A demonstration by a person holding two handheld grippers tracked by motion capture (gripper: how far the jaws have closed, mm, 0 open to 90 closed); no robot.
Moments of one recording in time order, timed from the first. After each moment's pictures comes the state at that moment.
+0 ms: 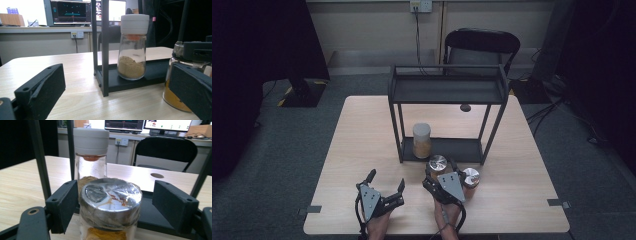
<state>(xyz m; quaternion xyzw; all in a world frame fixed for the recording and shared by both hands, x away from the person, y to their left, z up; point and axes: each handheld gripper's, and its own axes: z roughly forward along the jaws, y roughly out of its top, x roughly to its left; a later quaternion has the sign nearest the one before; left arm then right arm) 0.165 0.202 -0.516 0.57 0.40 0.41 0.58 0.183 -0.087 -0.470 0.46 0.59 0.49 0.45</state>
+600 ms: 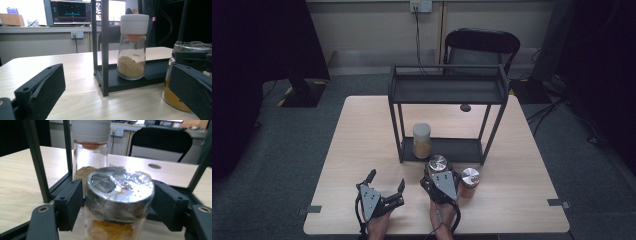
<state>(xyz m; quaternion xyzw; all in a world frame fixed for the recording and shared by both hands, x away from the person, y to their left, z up) 0.164 0.203 -0.516 0.57 0.40 0.41 0.58 0.187 -0.069 -0.464 0.48 0.60 0.46 0.44</state>
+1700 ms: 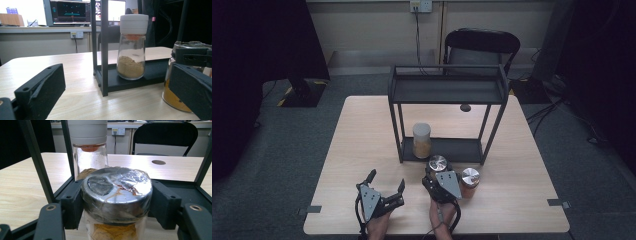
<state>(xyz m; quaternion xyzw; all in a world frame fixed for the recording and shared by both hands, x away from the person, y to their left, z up) 0.164 0.203 -0.516 0.57 0.40 0.41 0.58 0.187 -0.075 -0.465 0.50 0.58 0.49 0.42</state>
